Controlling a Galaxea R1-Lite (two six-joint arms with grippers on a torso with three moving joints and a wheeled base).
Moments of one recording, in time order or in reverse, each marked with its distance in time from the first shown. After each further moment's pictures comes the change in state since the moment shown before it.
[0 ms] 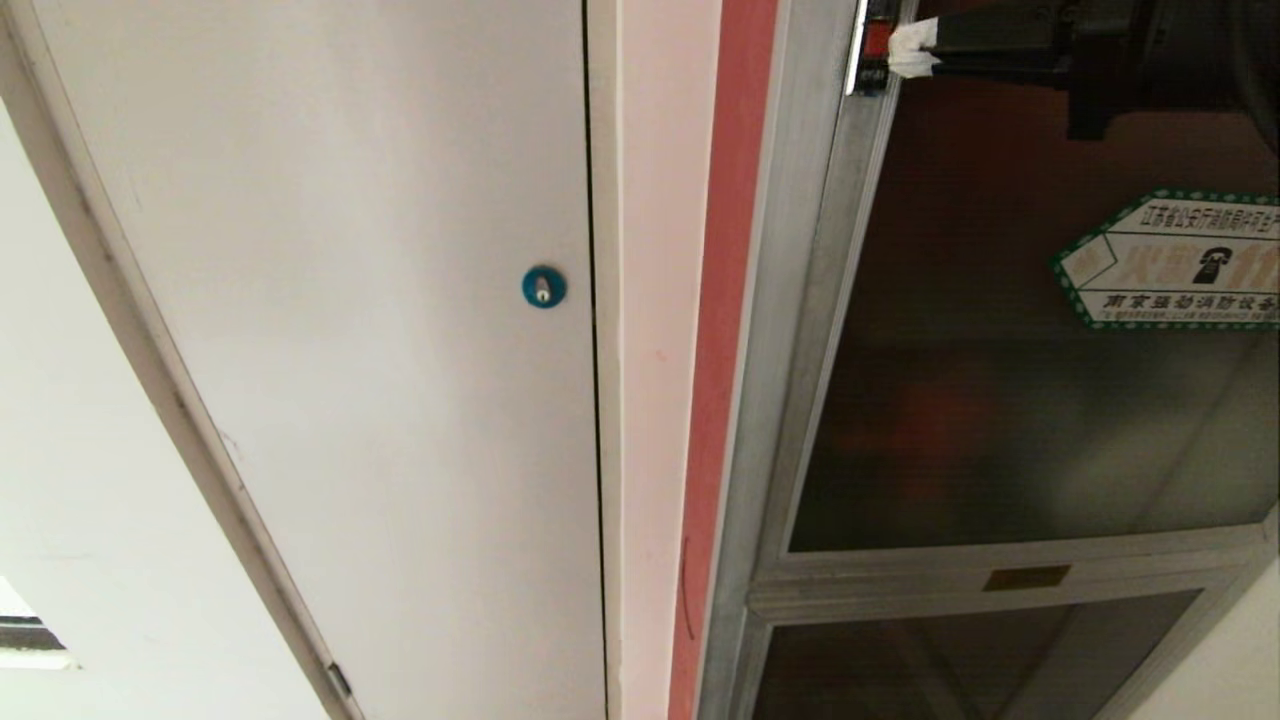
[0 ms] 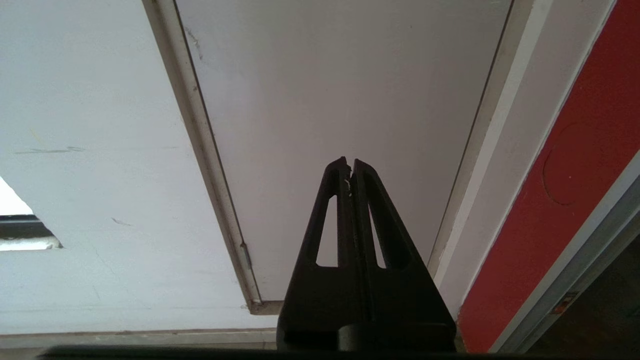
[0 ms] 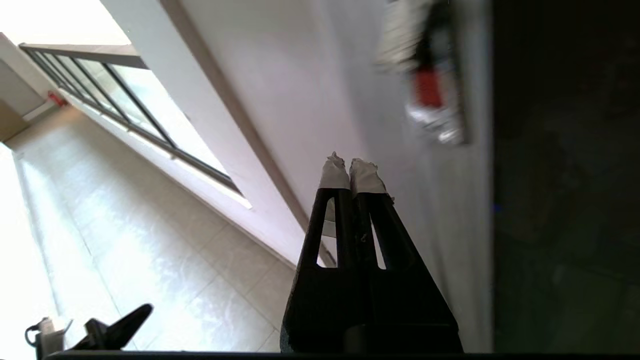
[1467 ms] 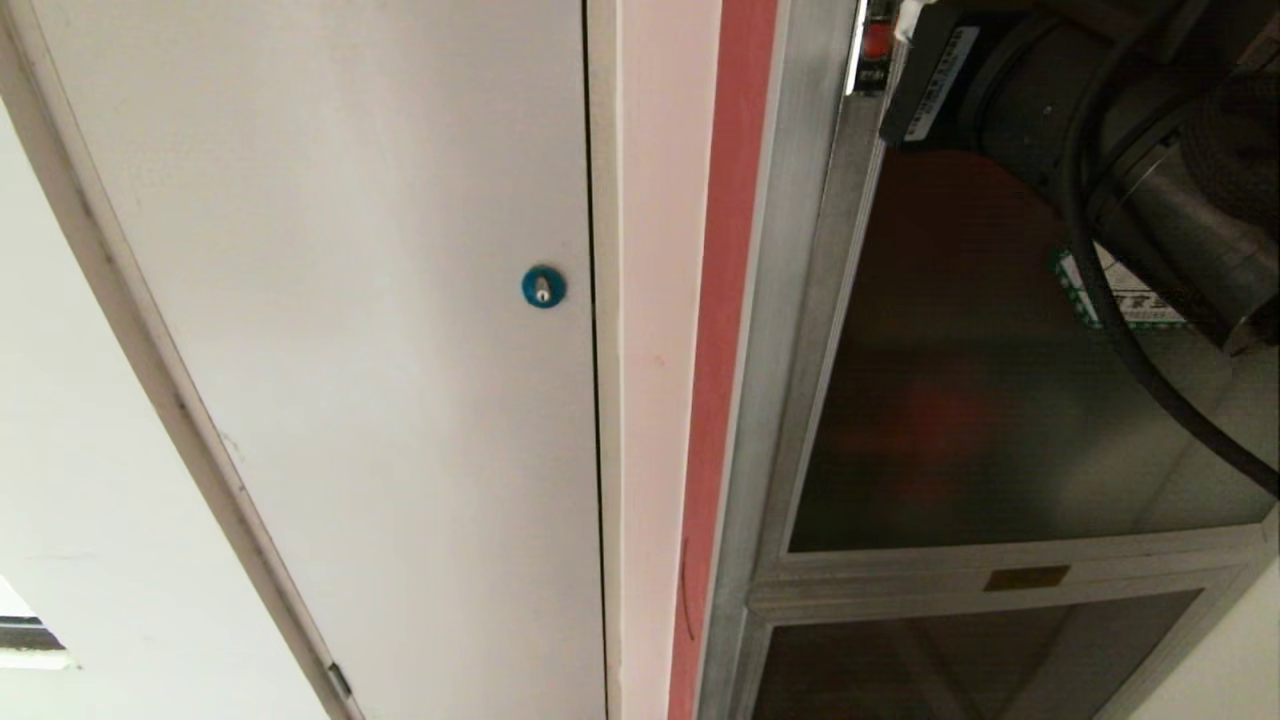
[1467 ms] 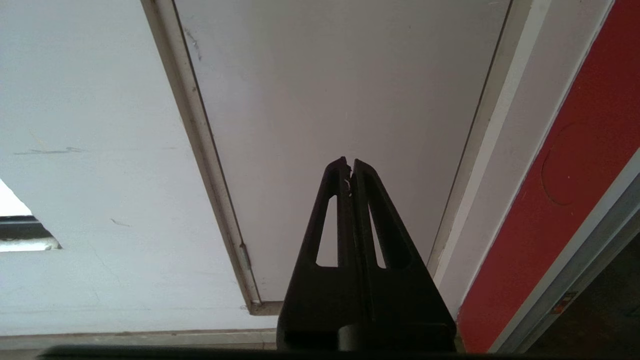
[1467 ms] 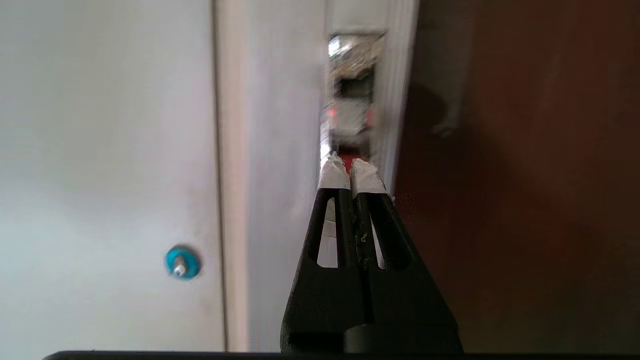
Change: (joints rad) left arm 0.000 0.000 0.000 0.000 0.001 0.000; right arm 0.320 0.021 0.512 -1.025 -0.881 -0.636
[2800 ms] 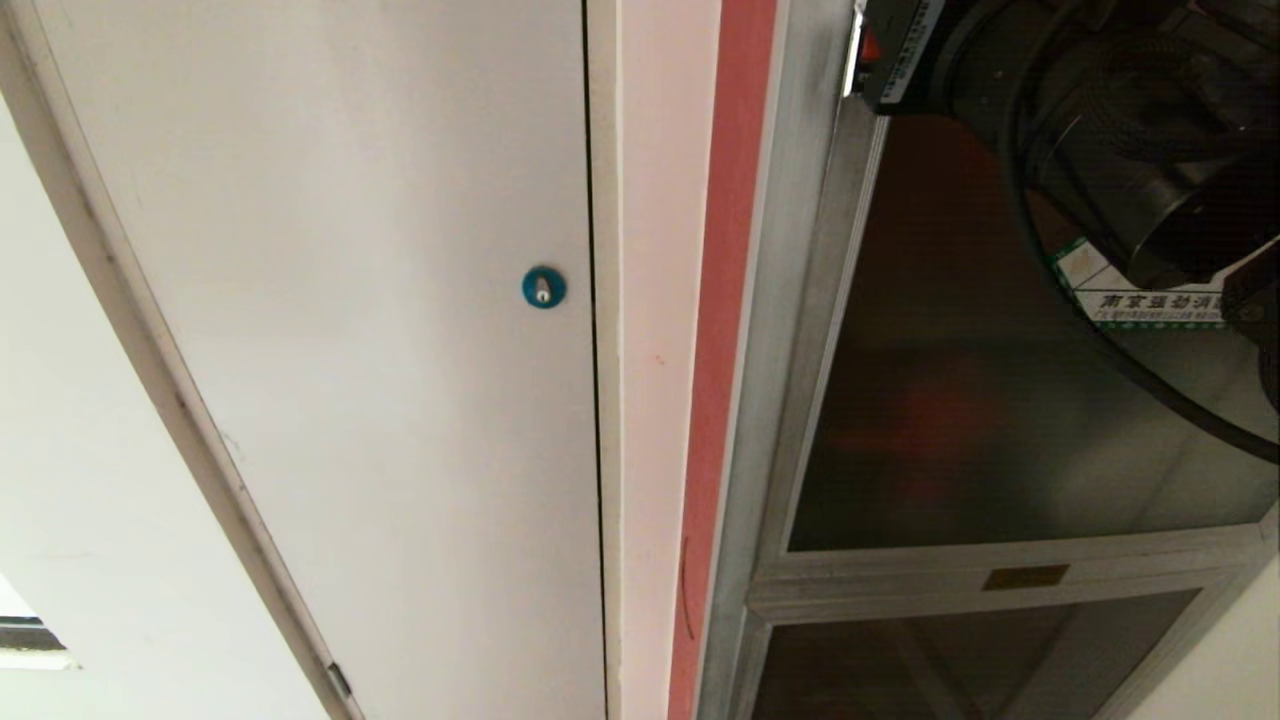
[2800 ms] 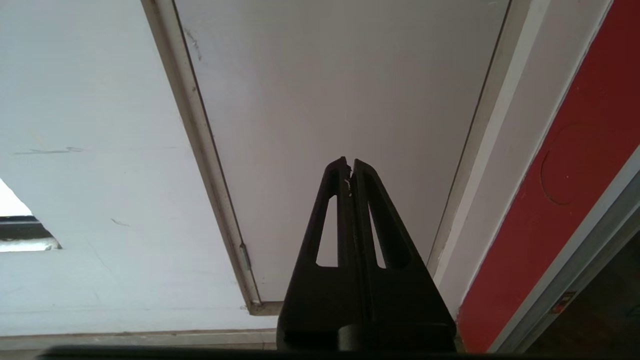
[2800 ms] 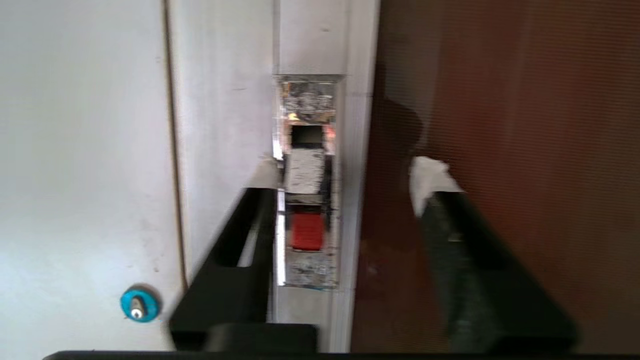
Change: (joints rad) left arm 0.000 0.000 0.000 0.000 0.000 0.000; right arm -0.080 0.093 -0.128 0.016 -0.003 -0.002
